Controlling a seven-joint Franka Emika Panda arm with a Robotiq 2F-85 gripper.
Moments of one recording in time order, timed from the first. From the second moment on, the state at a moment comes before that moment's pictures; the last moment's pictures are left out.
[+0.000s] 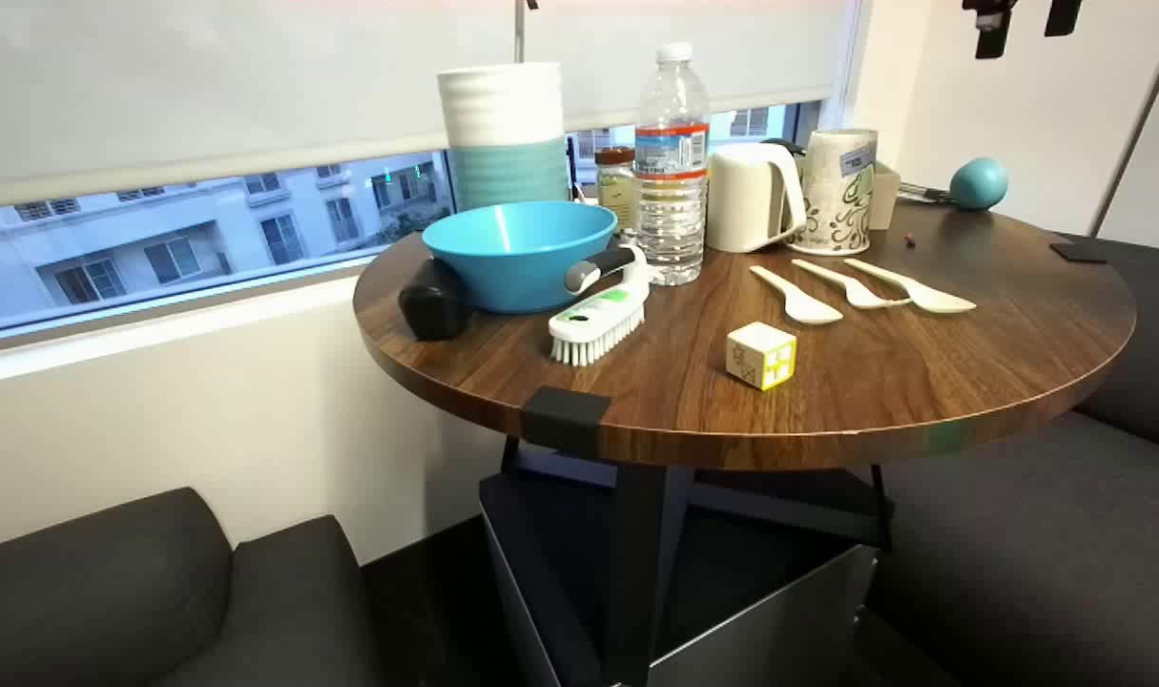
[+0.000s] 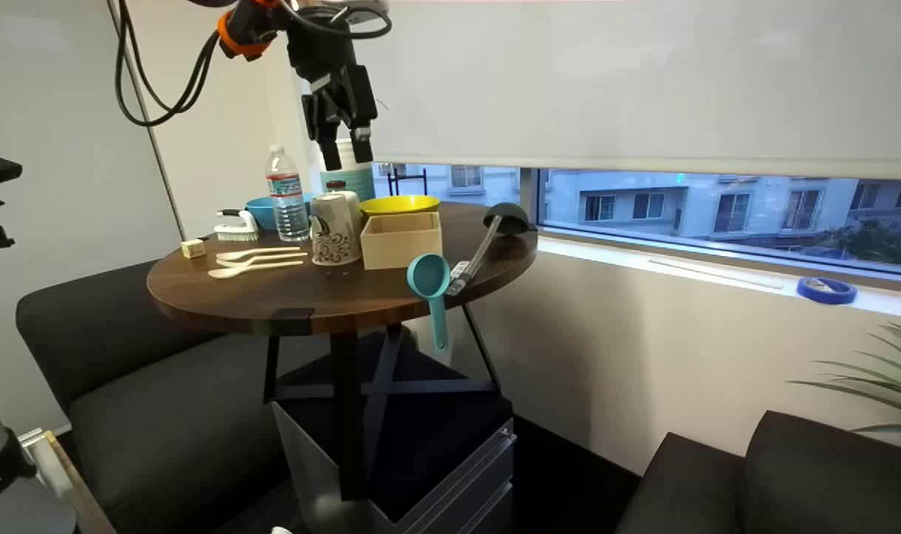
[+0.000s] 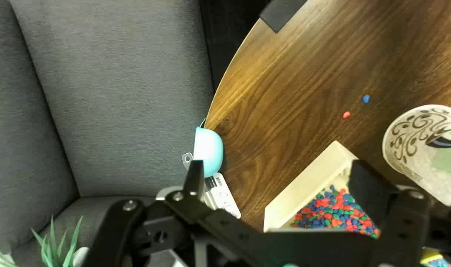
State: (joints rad) arm -0.21 -0.34 -0.11 -2.11 -0.23 1.82 0.00
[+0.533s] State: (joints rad) arm -0.20 -0.34 -0.11 -2.12 -0.23 1.82 0.00
